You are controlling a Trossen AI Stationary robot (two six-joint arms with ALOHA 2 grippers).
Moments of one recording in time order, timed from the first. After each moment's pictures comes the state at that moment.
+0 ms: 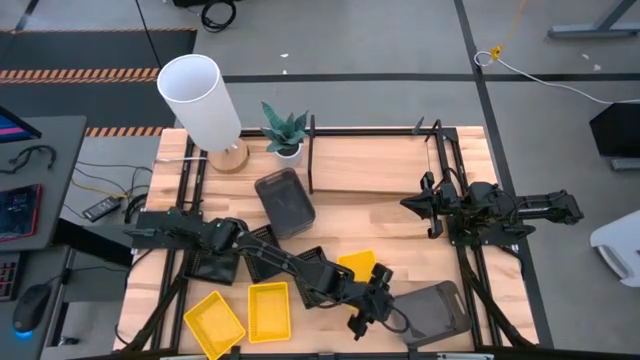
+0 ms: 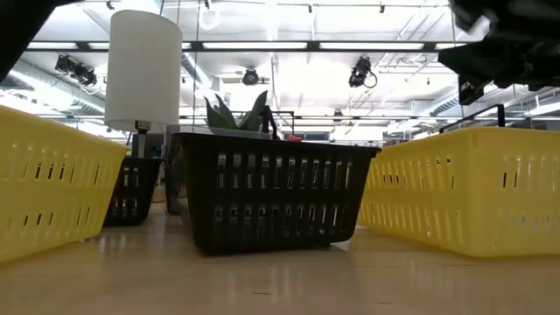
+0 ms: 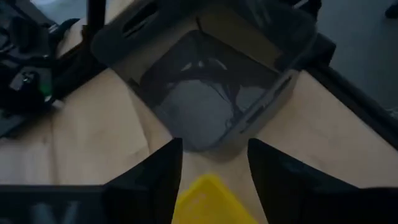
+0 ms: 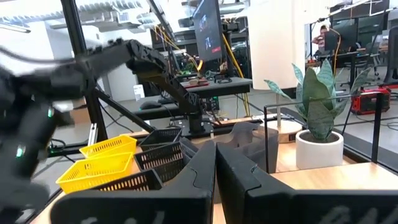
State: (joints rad) left arm -0.41 2.48 2.25 -0.42 -0.18 0.28; right arm 0.01 0.06 0.01 0.20 0.06 0.11
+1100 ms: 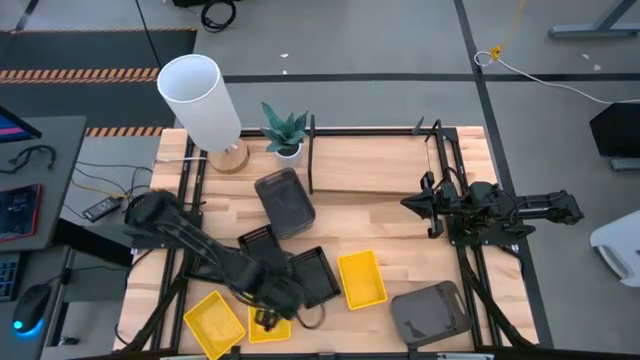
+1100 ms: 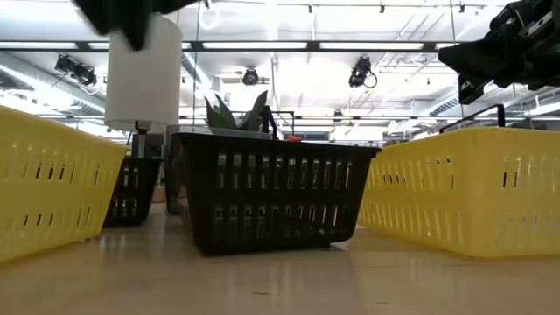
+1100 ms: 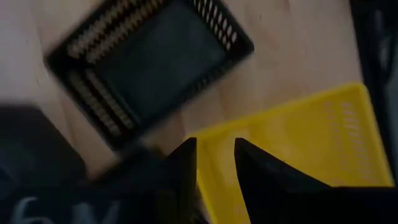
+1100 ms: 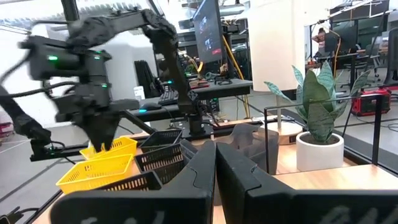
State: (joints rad) left arm -0.59 1.83 1.57 -1.03 -0.17 -0.32; right arm 0.01 0.06 0.01 0.21 0.06 0.11
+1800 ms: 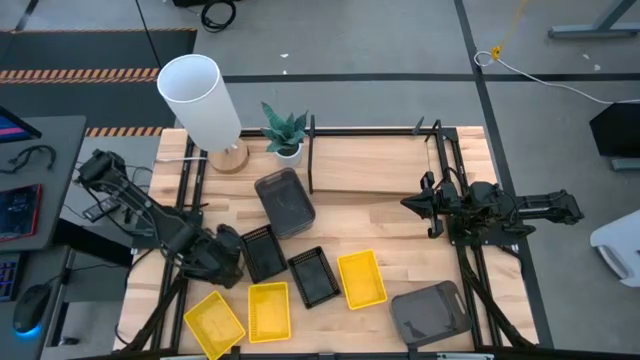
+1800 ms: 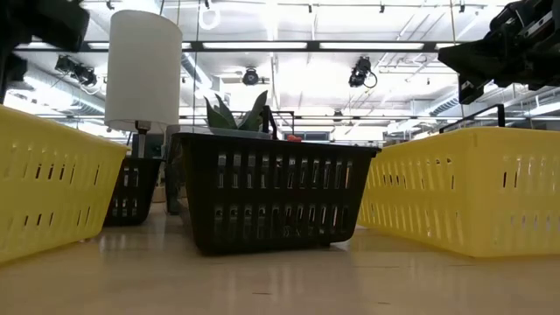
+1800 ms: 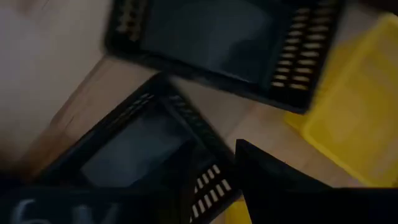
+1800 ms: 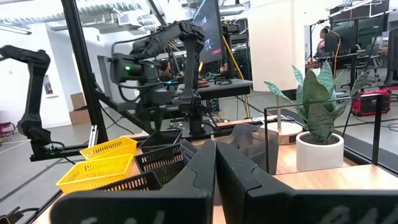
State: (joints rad) left arm -0.66 1.19 0.82 -0.94 -0.16 -1.39; right arm 0.01 0.06 0.01 0.21 0.06 0.11
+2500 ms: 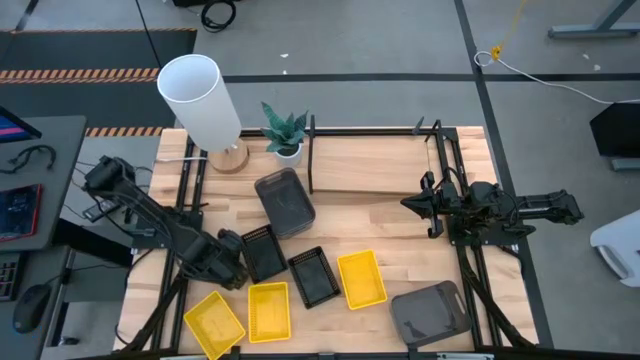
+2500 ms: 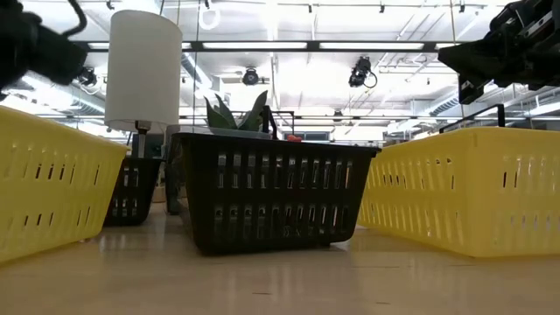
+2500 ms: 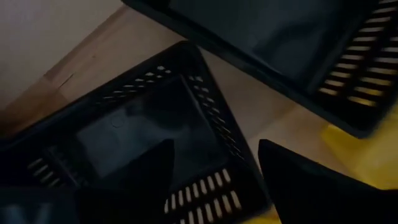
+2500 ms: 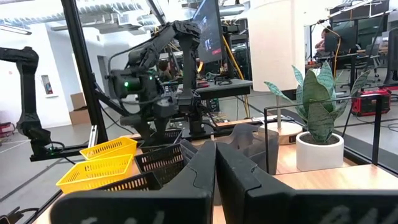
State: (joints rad) left arm -0.66 1.34 0.80 -0.91 -0.10 -1.57; right arm 0.01 0.06 0.01 0.21 0.06 0.11
